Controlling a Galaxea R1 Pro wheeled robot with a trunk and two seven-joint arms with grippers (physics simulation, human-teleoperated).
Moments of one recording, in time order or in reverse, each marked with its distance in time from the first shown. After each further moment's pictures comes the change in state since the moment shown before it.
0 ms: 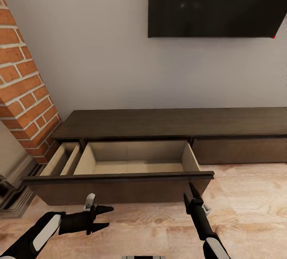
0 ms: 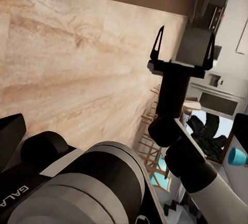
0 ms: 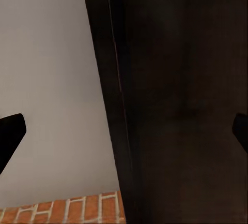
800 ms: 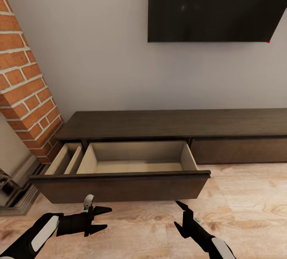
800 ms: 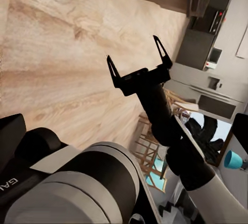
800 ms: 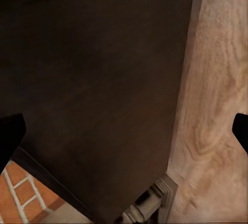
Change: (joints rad) left arm -0.002 0.007 0.006 0.028 0.003 0.013 -0.001; right arm 0.009 -0.034 0.001 -0.022 0.009 0.353 -0.584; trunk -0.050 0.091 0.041
